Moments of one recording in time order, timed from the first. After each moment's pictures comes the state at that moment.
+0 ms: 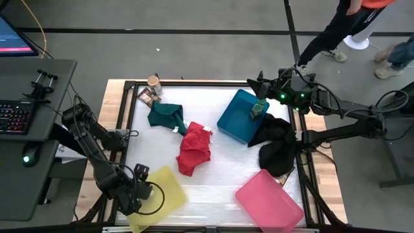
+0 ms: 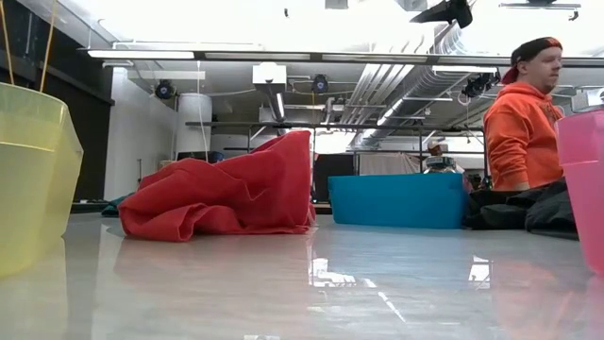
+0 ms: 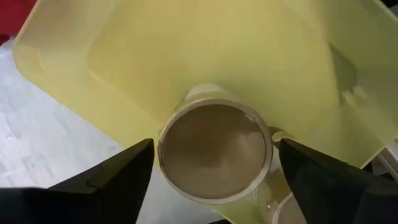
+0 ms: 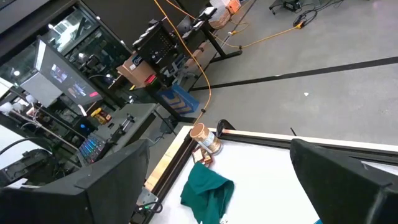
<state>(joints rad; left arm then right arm) -0.96 1.49 1.16 -1.10 -0.09 -0.63 -0.16 1.00 1.16 -0.38 0.50 0.79</state>
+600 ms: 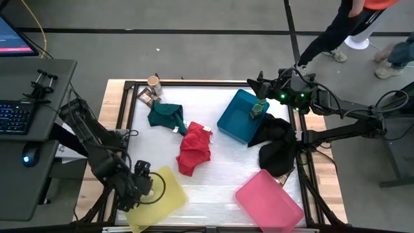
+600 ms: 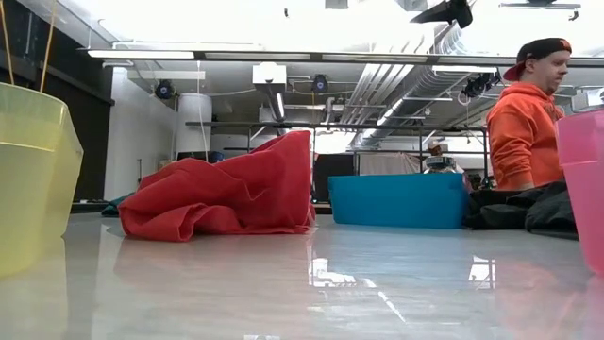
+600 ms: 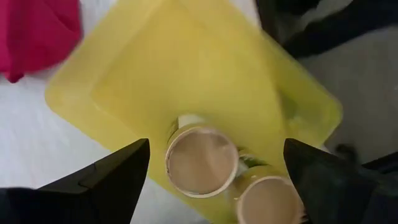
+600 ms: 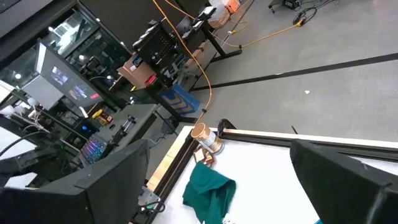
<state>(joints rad) -0.87 1.39 1.26 -1.11 -0.03 -0.59 -0.16 1.00 1.16 -0.38 0.50 0.80</state>
